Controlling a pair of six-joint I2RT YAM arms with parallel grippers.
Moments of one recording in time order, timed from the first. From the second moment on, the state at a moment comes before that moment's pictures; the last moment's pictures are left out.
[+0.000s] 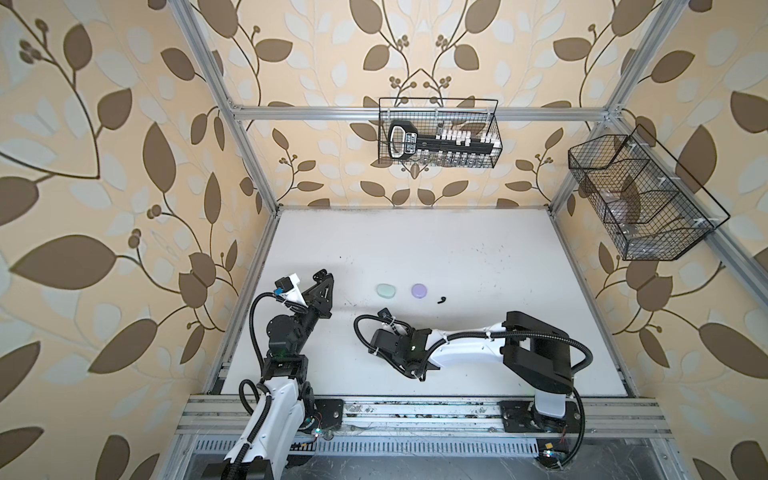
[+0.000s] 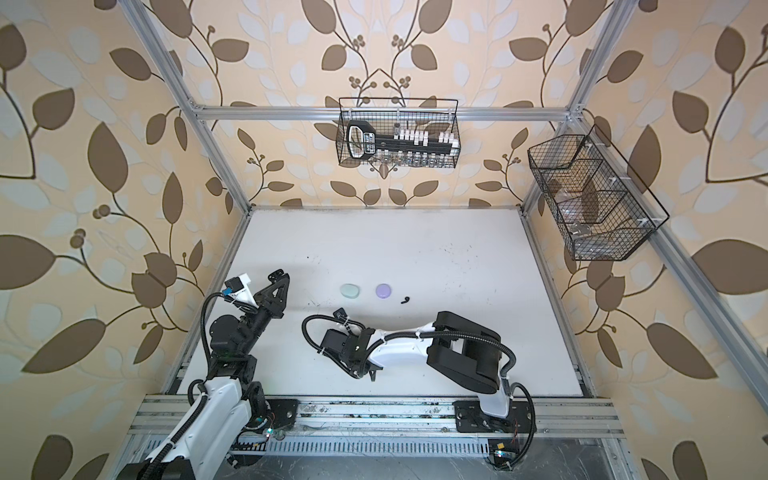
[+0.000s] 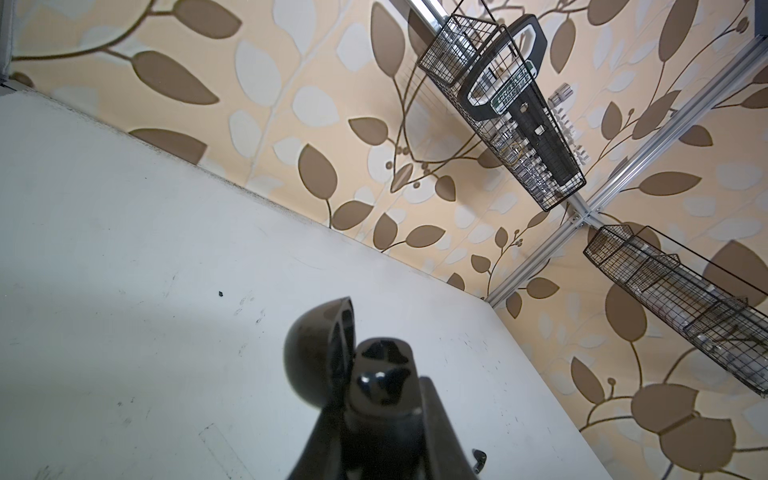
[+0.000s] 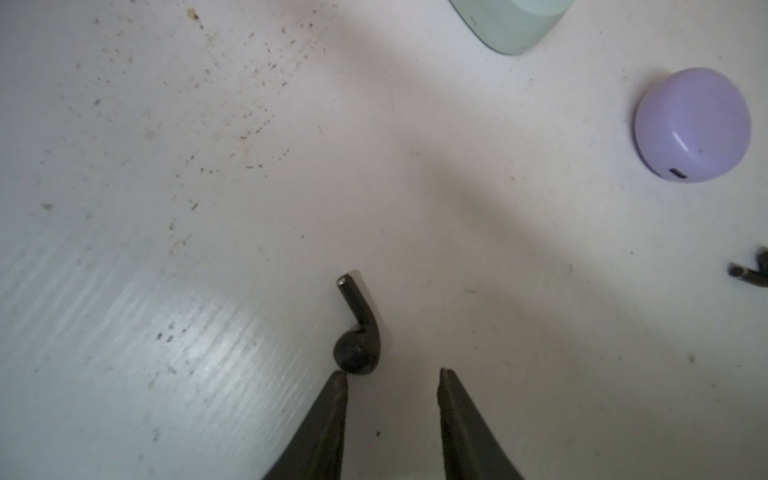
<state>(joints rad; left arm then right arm) 0.10 0.66 0.06 0.66 0.43 -0.65 1.24 1.92 1.13 -0.42 0.53 0.60</state>
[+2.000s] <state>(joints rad) 0.10 0.68 0.06 0.80 0.54 -0.65 1.23 1.95 1.15 -0.32 0.46 0.63</state>
